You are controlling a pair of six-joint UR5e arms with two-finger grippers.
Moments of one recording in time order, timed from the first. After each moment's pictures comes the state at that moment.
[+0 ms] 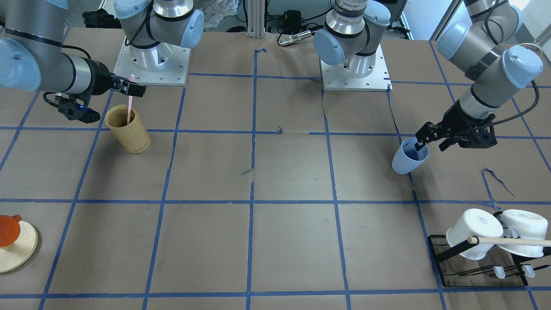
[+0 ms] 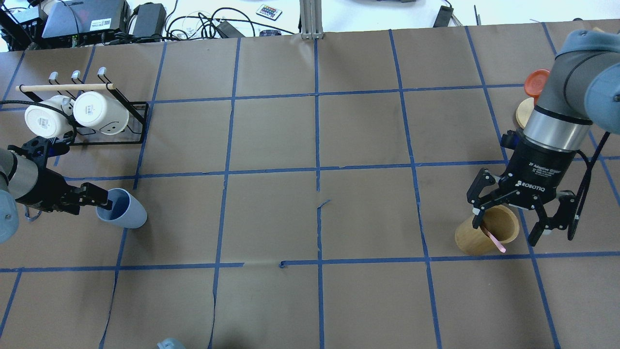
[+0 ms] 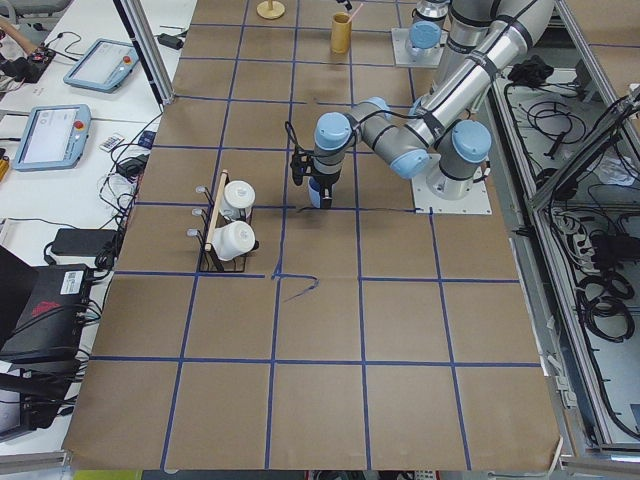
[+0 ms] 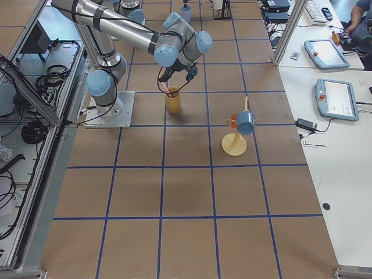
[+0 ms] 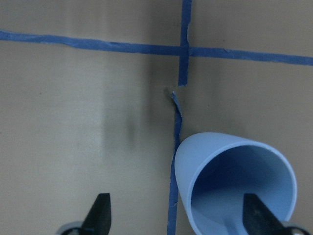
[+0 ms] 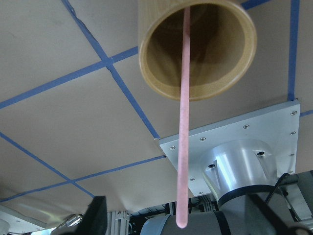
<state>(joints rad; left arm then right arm) -0.91 -1.59 -2.17 -1.01 1.46 0.58 1.29 -1.56 1.88 -1.19 -1.55 0.14</state>
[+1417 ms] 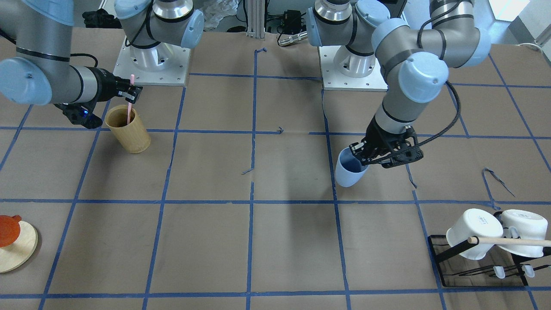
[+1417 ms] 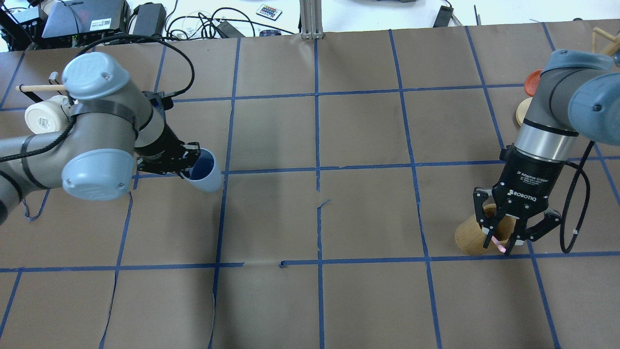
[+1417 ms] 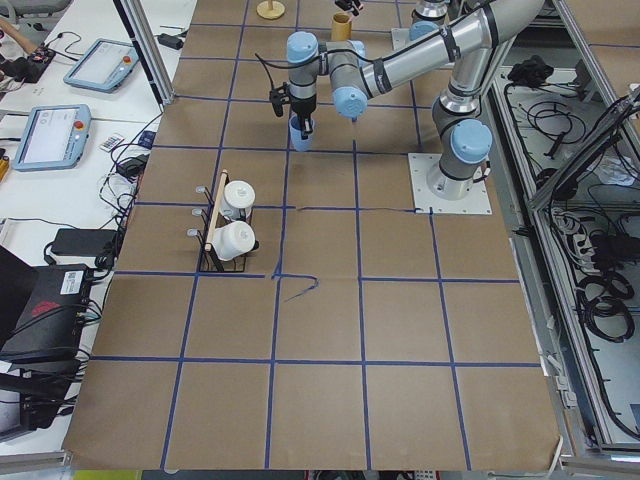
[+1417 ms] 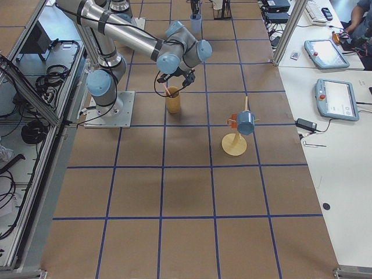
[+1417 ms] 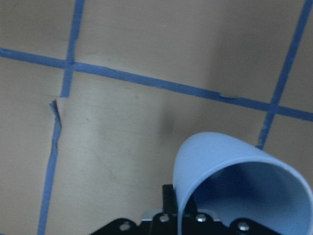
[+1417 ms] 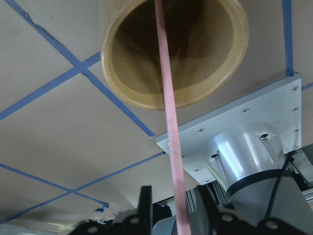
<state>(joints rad) -1.53 -1.67 -1.97 -1.06 1.57 -0.26 1.29 -1.53 1.90 -1.21 -1.56 0.26</state>
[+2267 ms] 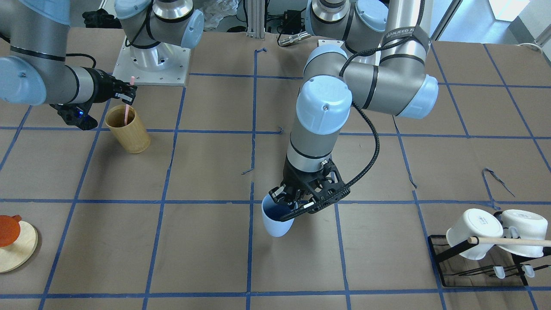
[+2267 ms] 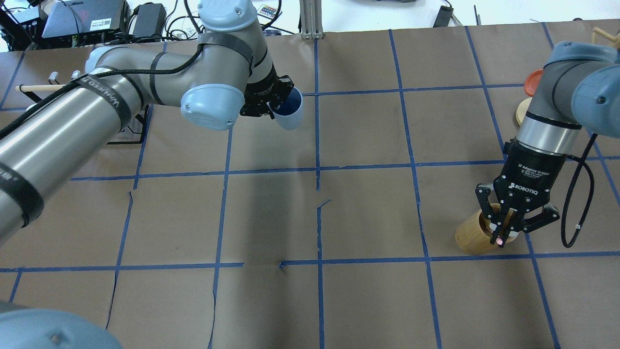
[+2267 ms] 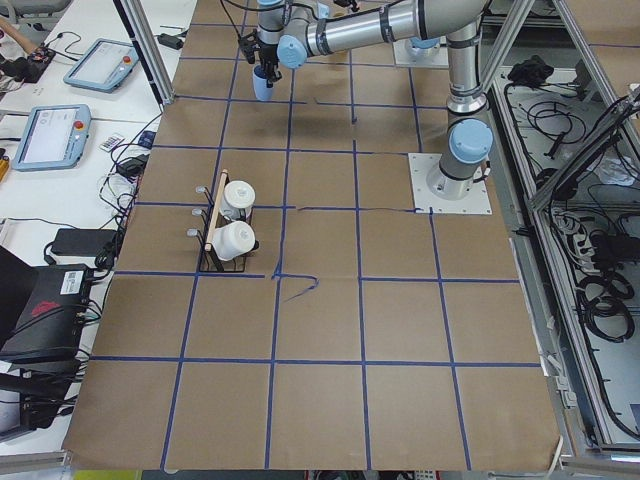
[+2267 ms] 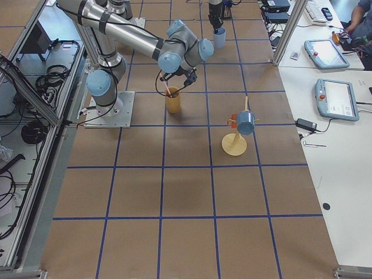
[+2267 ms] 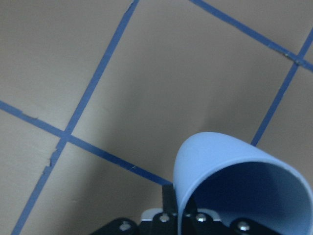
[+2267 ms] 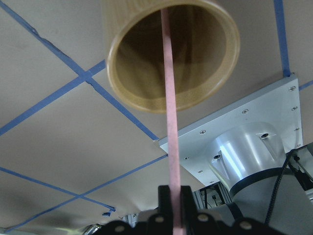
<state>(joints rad) -1.81 -2.01 -1.51 -1.05 1.56 -0.77 1.29 -1.52 1.87 -1.20 -1.56 0.30</state>
